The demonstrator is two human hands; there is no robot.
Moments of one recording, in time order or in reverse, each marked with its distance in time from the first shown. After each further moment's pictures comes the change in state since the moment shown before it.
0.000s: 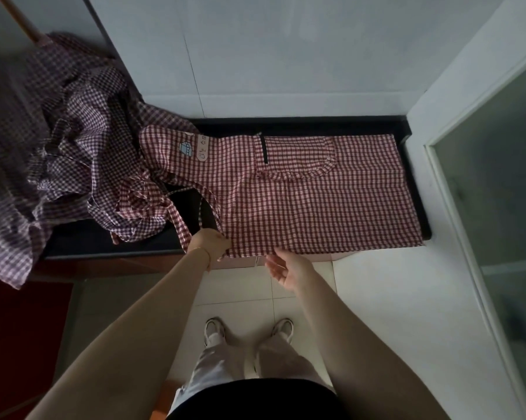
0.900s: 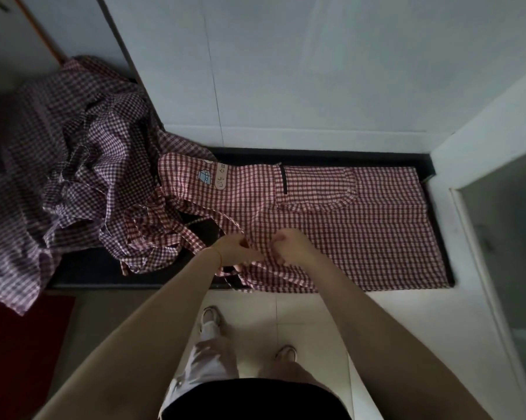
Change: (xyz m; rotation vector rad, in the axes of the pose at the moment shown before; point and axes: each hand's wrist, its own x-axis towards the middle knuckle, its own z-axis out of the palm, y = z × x) left_hand 0.047 0.038 -0.054 -0.083 -0.346 0.174; right_hand 0.016 -0.102 0.091 -1.257 -0.032 -0.518
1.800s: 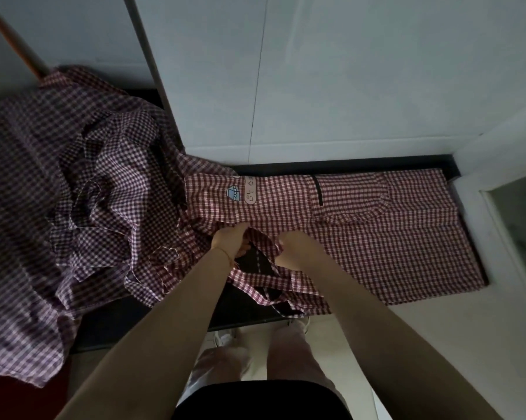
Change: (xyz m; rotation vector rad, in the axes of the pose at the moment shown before) left_hand 0.063 -0.043 -0.097 -0.792 0.240 -0.200; right_hand 0.054 -0.088 0.044 -0.552 -0.023 0.026
